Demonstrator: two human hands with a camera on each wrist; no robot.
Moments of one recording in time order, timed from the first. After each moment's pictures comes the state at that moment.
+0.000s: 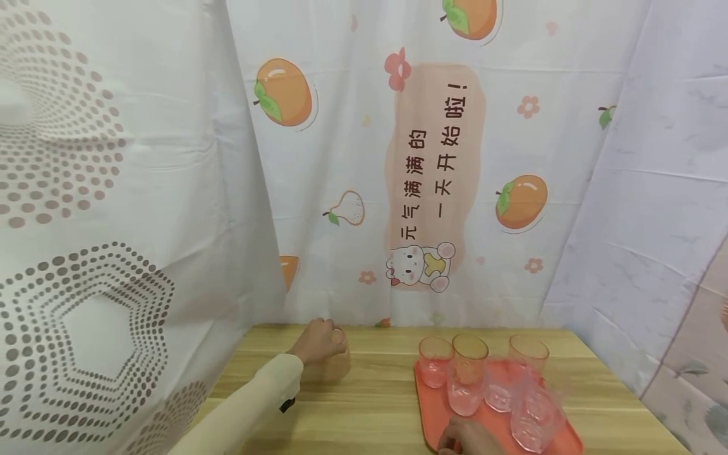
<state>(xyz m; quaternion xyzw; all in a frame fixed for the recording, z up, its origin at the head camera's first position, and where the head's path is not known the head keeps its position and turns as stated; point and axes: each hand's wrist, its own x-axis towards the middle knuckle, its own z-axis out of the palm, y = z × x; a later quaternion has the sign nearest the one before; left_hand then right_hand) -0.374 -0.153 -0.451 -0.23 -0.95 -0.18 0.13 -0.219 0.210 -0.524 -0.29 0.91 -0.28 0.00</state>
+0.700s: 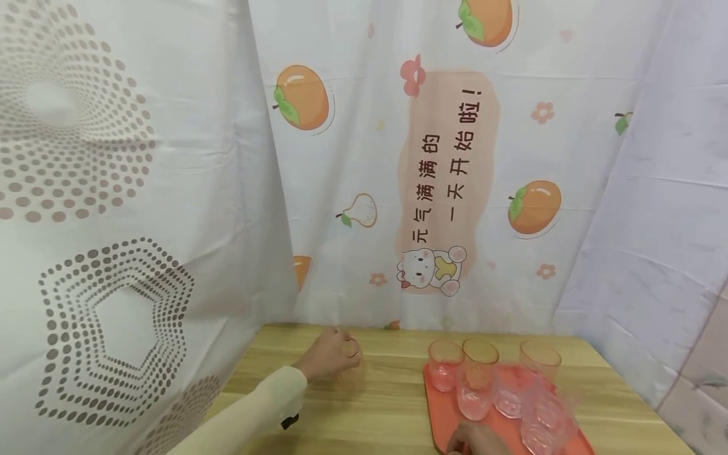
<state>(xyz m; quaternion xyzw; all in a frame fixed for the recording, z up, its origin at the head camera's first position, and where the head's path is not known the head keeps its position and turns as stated) -0.335 -0.152 -0.448 -0.28 -0.92 -0.25 0.08 -0.217 0.209 -0.521 -0.29 0.91 -0.29 0.02</state>
